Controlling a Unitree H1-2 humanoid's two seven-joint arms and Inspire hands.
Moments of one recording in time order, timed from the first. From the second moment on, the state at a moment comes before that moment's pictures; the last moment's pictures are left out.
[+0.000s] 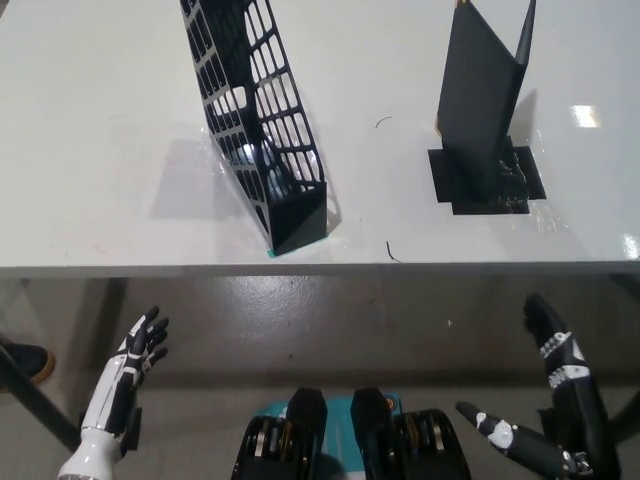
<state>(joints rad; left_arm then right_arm) -0.04 0.17 0.06 0.15 -0.01 -0.14 -0.06 0.15 -0.05 0.07 -0.22 -0.11 -0.38 -0.01</state>
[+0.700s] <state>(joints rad) -0.02 0.16 0.04 0.14 -0.01 -0.16 -0.07 -0.38 -0.04 -0.14 -0.08 -0.20 -0.24 -0.10</state>
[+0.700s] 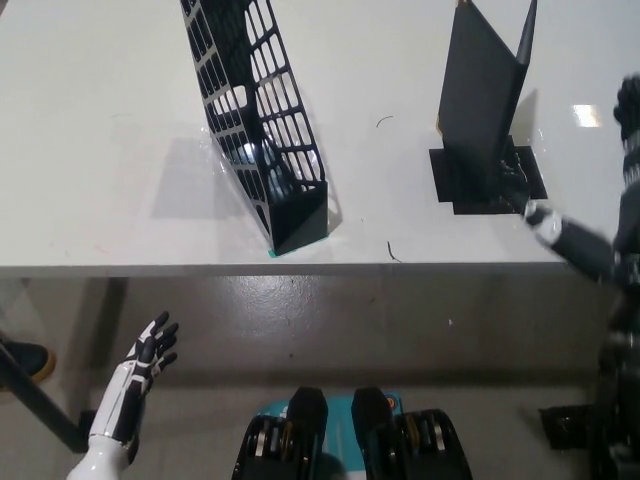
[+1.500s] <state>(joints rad) 0.00 0.16 0.03 0.14 -0.01 -0.16 -0.07 -0.80 -0.09 -0.19 0.64 -0.17 -0.17 -0.22</state>
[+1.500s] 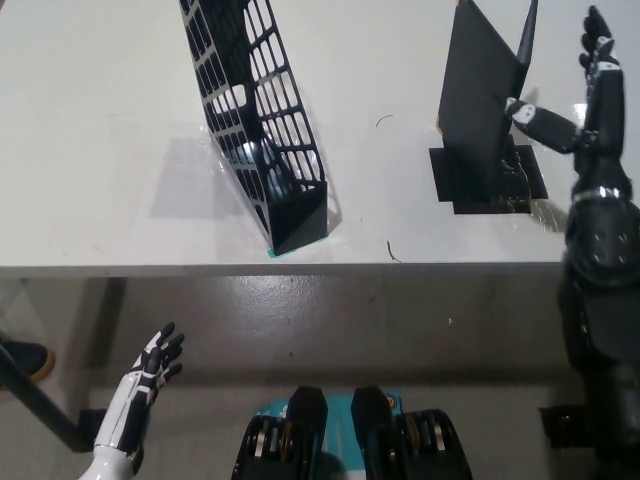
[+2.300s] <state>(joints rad) 0.00 0.16 0.02 0.14 0.00 -0.18 -0.07 -1.15 -0.02 -0.36 1.37 0.01 -0.27 -0.42</state>
